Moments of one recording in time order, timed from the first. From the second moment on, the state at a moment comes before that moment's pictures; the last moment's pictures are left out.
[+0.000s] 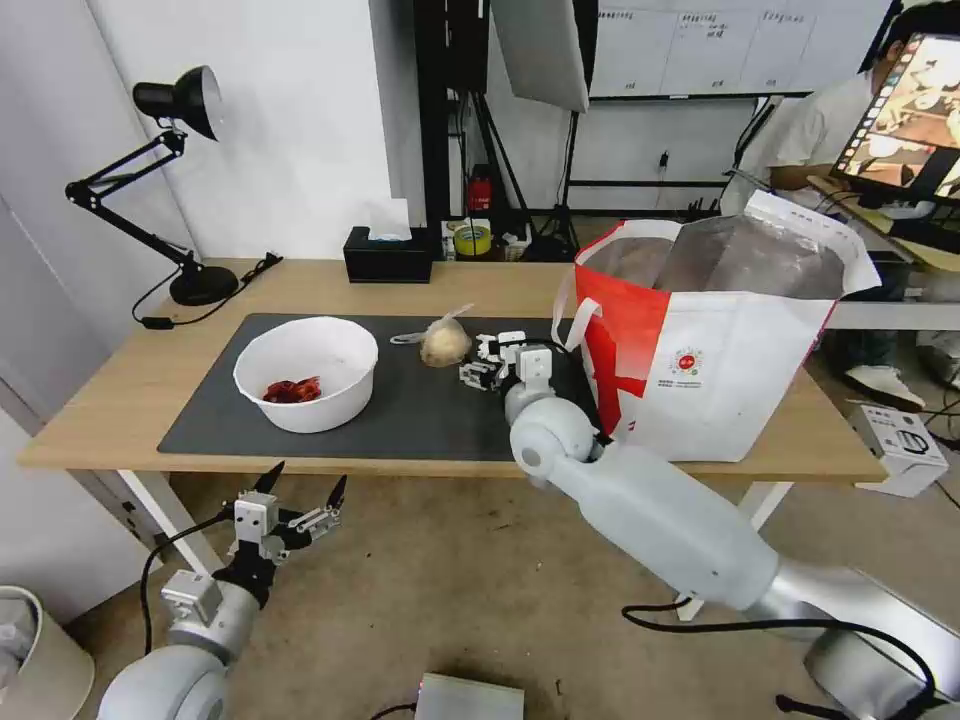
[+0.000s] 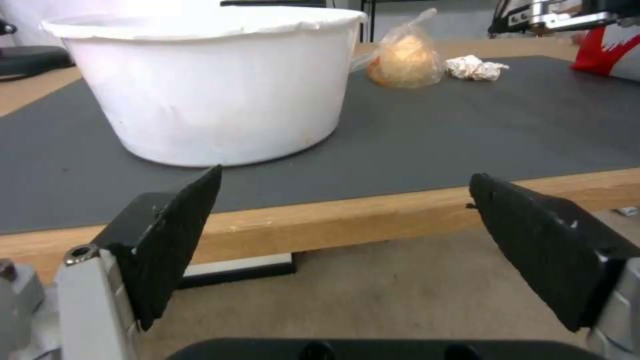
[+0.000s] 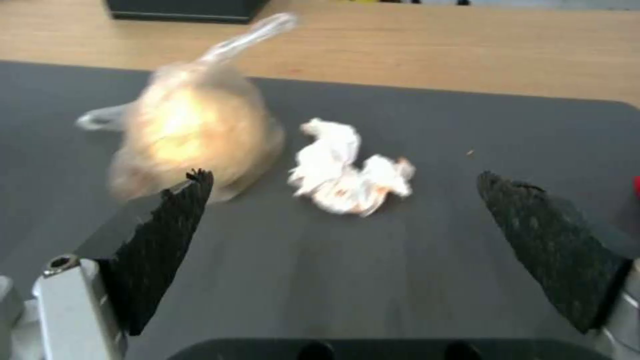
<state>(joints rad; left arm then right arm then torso) 1.62 -1.04 -0.58 -2.04 -0.45 -0.05 0.02 -0.35 1.22 -0.44 1.48 1.00 -0.37 0.76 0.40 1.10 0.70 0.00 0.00</state>
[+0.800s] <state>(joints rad) 1.61 -1.04 -0.56 -2.04 -0.47 -0.07 0.02 -0.22 1.37 -0.44 1.19 0.98 -0.44 0.78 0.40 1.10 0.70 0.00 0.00</state>
